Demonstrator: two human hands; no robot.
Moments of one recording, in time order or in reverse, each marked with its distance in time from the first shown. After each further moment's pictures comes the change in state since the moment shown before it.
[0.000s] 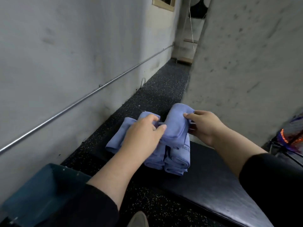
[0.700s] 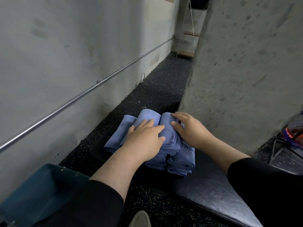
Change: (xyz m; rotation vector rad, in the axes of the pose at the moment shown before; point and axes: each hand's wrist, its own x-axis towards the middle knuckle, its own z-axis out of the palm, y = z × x) left_hand 0.040 -0.039 0.035 0.503 -0.317 0.131; right_hand 0.030 0.046 0.016 -1.025 -0.116 -0.492
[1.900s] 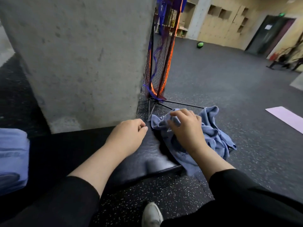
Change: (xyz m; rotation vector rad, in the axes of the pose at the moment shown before) left_hand -0.025 0.372 0.091 -0.398 -0.118 0.512; right_hand -0.339 0.243 -0.181 -0.475 0.645 0.560
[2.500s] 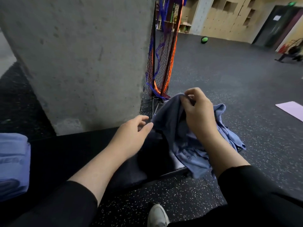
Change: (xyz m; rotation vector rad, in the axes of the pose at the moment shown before) left_hand 0.010 -0.001 0.011 -0.270 0.004 -0.001; right_hand 0.037 -0.019 -0.041 0.500 0.105 0.277
